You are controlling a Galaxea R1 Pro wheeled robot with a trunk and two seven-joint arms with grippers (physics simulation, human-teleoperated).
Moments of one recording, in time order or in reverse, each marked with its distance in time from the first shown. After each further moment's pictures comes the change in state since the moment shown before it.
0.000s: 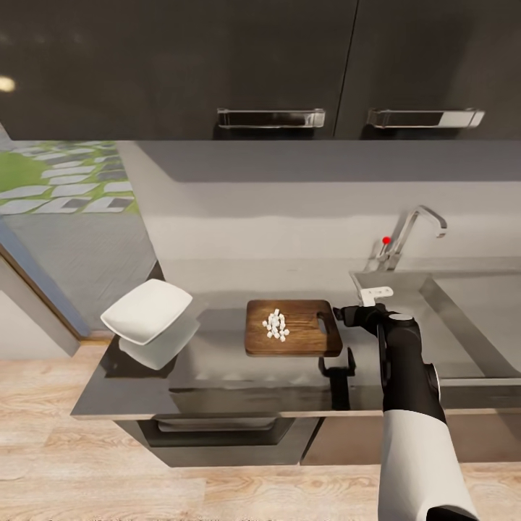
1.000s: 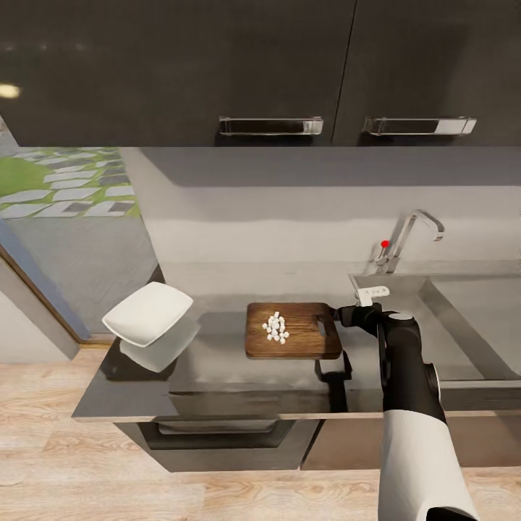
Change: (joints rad) left arm 0.000 0.000 0.000 0.000 0.000 0.000 0.000; right arm 0.000 0.000 0.005 -0.006 0.001 0.003 0.052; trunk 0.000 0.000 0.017
